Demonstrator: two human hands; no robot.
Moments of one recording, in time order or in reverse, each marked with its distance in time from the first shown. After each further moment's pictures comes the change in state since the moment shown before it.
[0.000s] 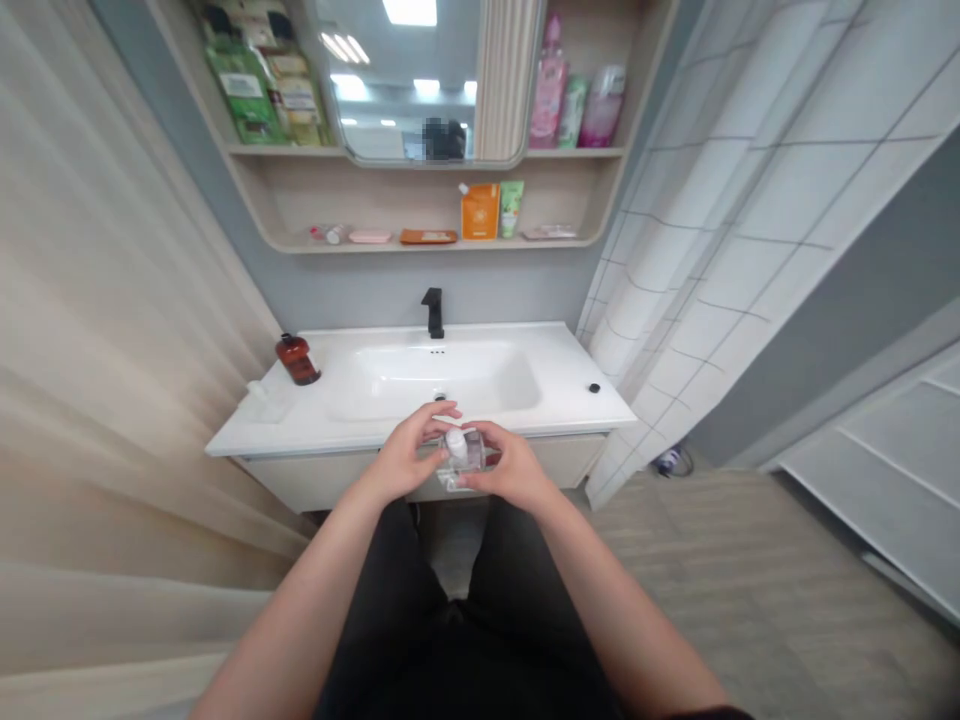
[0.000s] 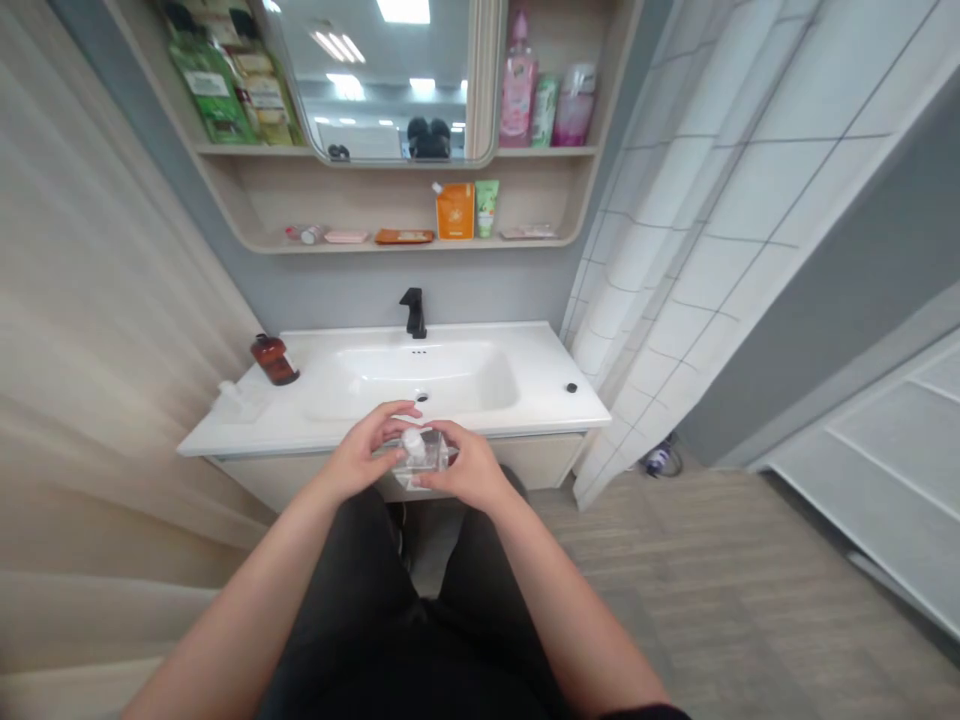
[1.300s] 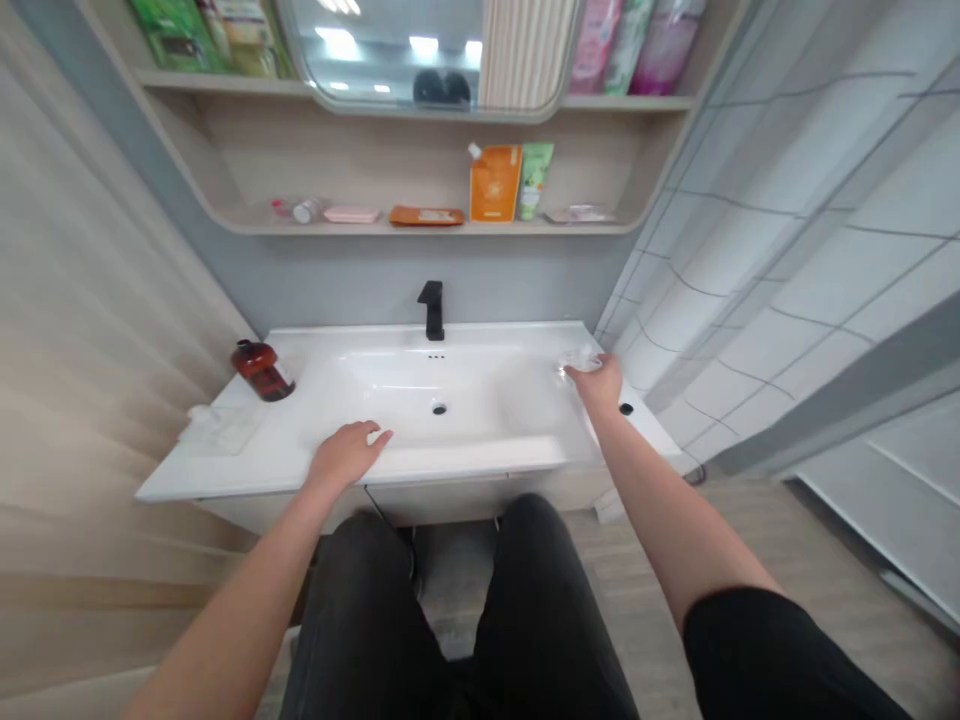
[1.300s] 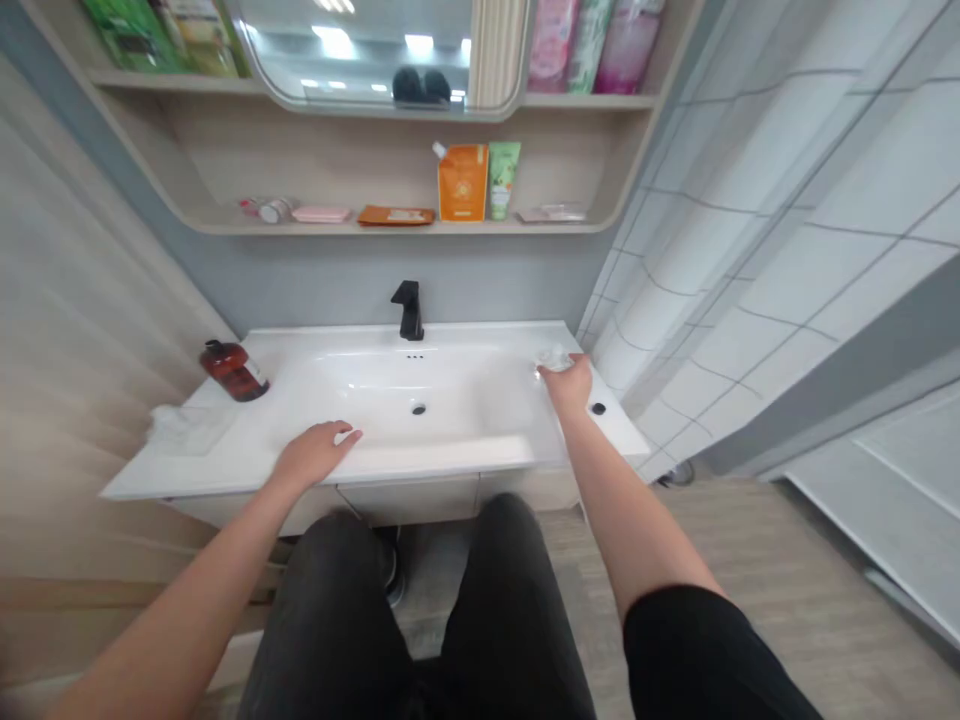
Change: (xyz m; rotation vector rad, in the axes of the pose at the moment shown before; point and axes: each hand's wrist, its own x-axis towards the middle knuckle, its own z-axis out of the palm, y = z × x) left_hand 0.045 -0.177 -0.132 1.105 -0.015 -0.623; right_hand 0.192 0.180 -0.222 -0.689 0.933 0.375
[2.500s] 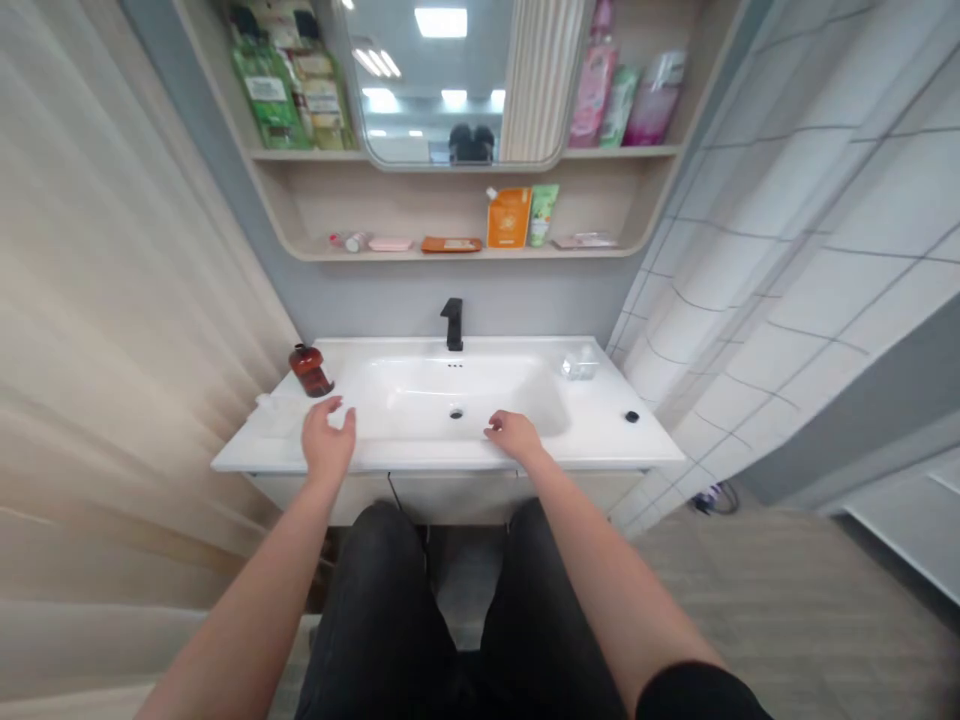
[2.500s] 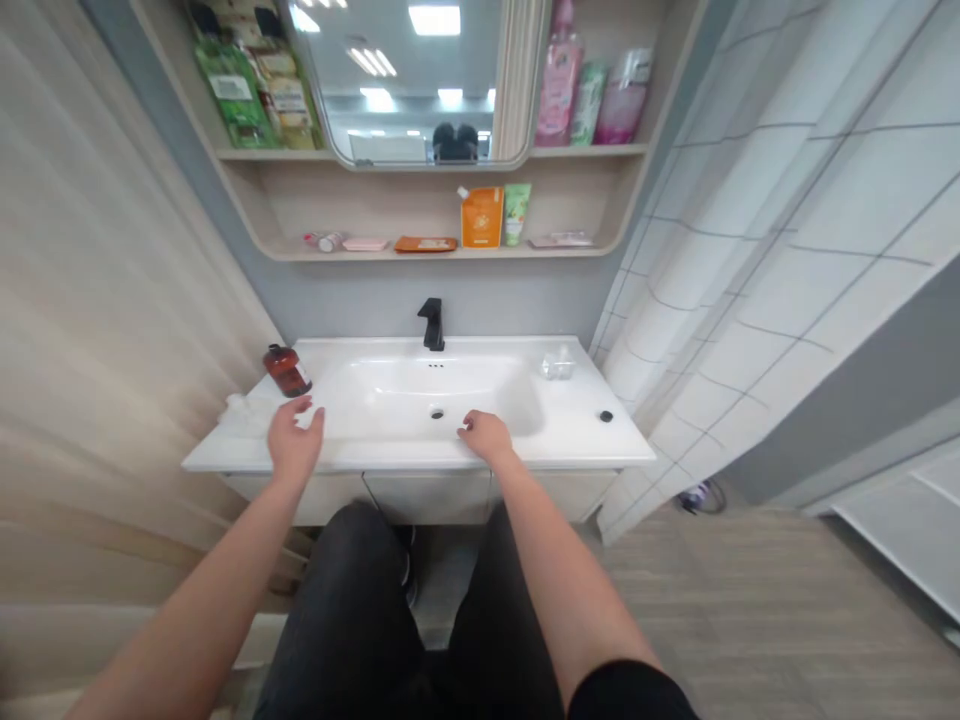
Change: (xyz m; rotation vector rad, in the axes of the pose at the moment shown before) left_hand -0.052 -0.032 -0.039 -0.287 0.734 -0.233; right_hand -0.181 -0.086 0.028 -0.248 -0.813 -0.438
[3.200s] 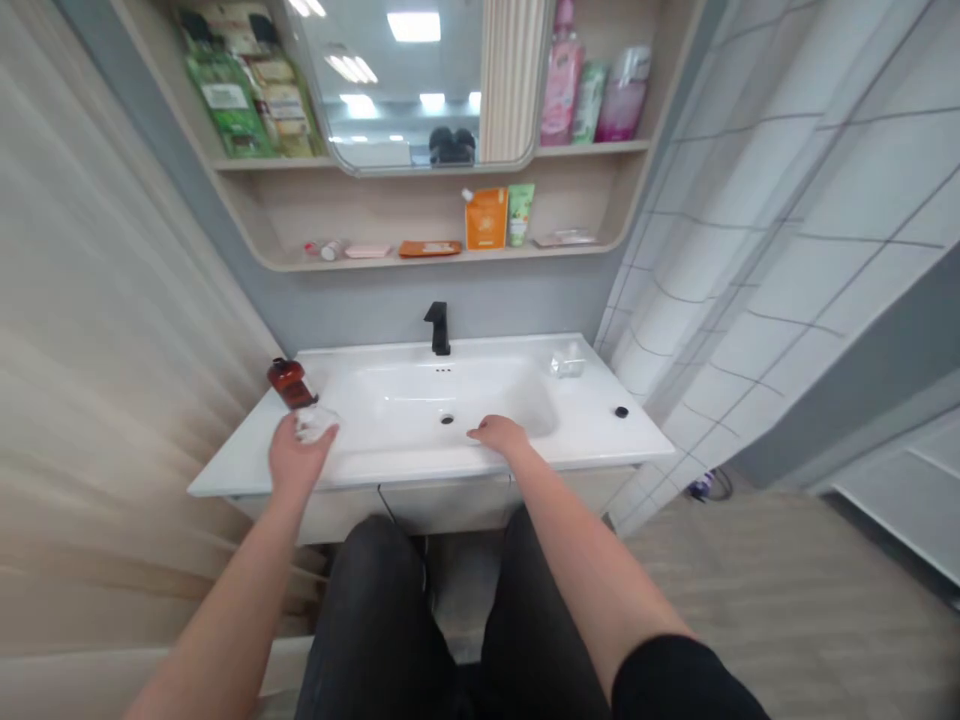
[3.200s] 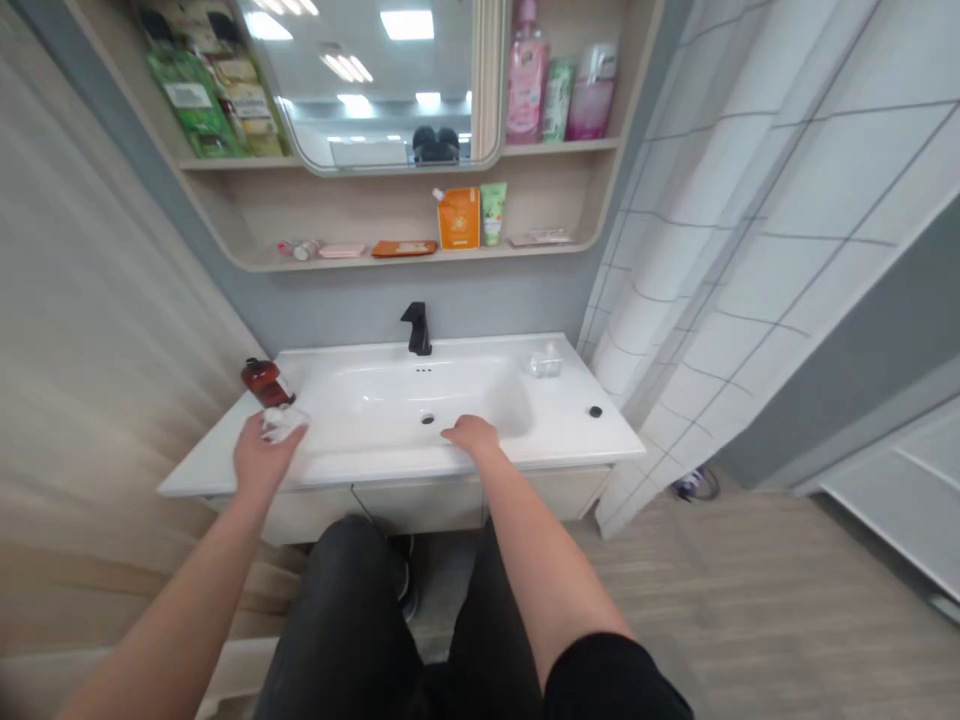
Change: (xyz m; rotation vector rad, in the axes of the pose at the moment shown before) left_hand 0.023 -0.041 0.010 -0.191 0.079 -0.130; right_hand 0.035 0.000 0.006 -0.011 -0.214 0.197
